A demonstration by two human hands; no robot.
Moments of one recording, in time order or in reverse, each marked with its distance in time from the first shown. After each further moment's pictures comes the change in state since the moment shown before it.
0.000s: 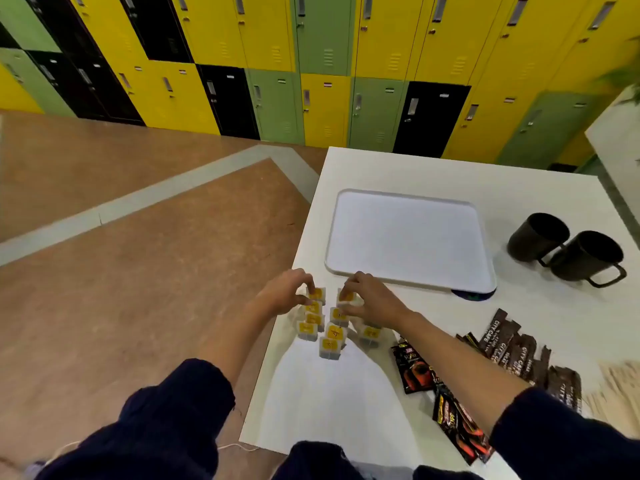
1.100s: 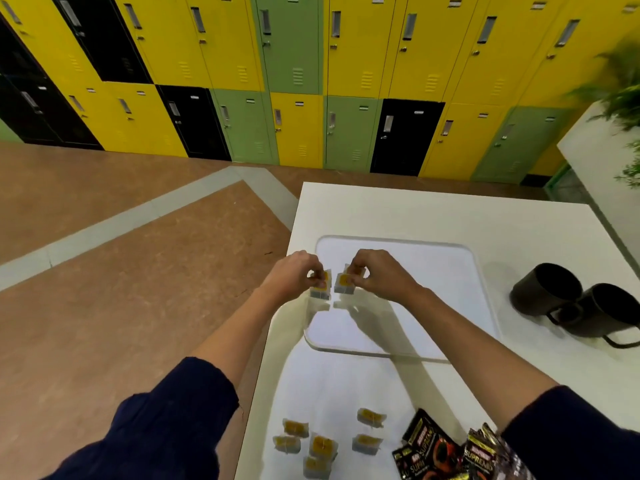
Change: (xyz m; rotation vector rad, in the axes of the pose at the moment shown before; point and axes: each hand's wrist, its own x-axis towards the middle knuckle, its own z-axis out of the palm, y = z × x) left_hand 0.158 0.026 -0.091 0.089 0.164 0.118; right_hand 0.121 0.046 -0.126 -0.050 0.229 0.017
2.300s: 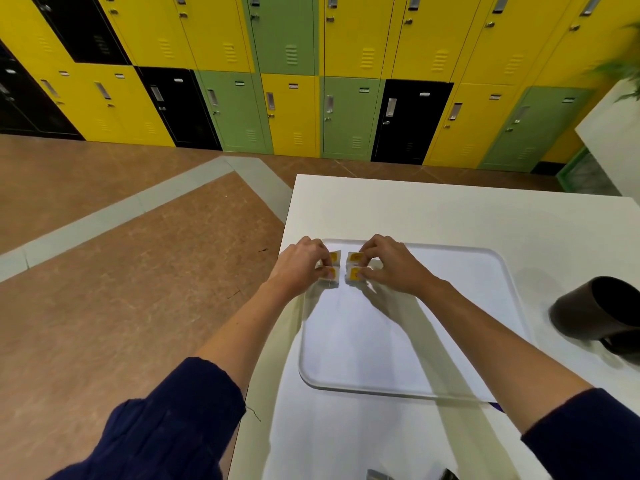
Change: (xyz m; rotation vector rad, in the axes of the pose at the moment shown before) left_hand 0.081 -0.024 0.032 0.056 0.074 0.014; right_hand 0.069 0.082 0.026 -0.045 -0.031 0.032
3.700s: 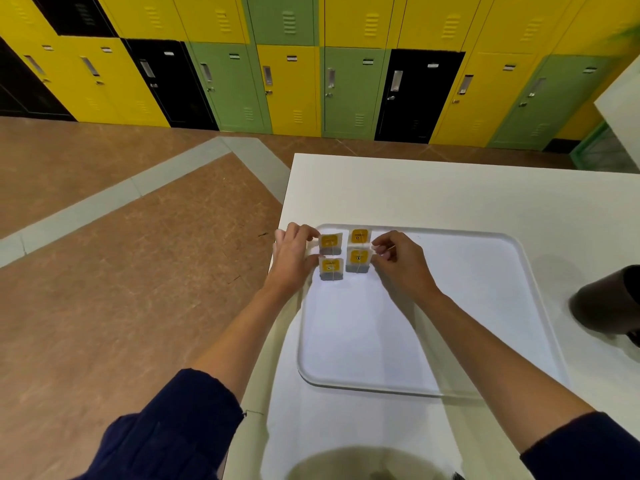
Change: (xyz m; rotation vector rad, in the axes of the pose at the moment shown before) left_hand -0.004 -0.016 0.038 -0.315 0.205 -0.208; right_hand -0.003 0.022 0.046 0.498 0.341 0.299
